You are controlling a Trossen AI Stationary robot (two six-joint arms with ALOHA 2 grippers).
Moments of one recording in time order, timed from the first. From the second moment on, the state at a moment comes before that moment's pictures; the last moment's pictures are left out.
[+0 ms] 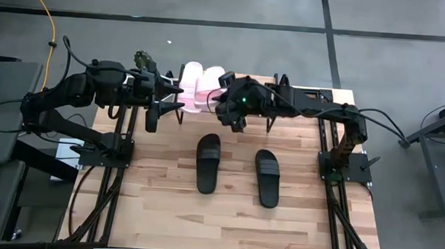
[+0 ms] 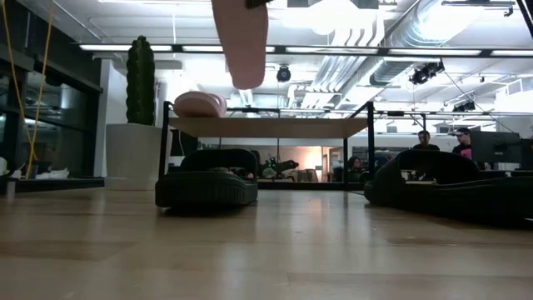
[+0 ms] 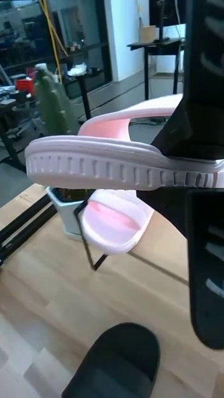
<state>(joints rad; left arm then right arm) 0.18 1.04 1.47 -0.69 -0.12 -0.02 -0.08 1.81 2.01 -0.79 0.29 -0.94</state>
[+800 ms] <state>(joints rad) 0.18 1.04 1.47 -0.69 -0.12 -0.02 -0.30 1.81 2.01 -0.79 -0.01 -0.89</state>
